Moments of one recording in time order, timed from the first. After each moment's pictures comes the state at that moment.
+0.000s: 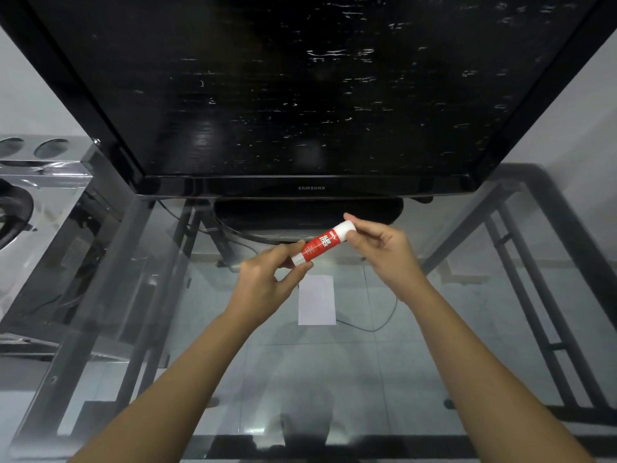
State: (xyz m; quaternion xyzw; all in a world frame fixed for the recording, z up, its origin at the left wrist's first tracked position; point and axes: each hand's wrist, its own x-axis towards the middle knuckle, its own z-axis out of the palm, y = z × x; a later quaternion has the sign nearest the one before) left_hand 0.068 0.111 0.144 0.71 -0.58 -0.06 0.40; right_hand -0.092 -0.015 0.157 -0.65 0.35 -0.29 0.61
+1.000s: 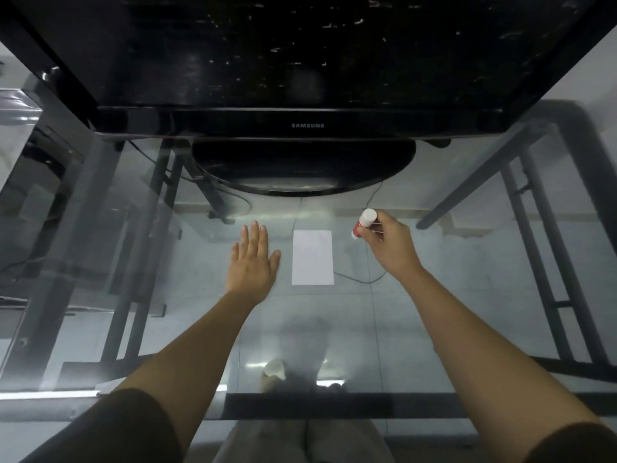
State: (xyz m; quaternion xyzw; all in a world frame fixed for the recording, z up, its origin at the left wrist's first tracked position) left_hand 0.090 0.109 -0.035 0.85 -0.50 -0.18 0.03; right_hand -0.117 -0.042 0.024 -0.74 0.50 -0.18 0.41
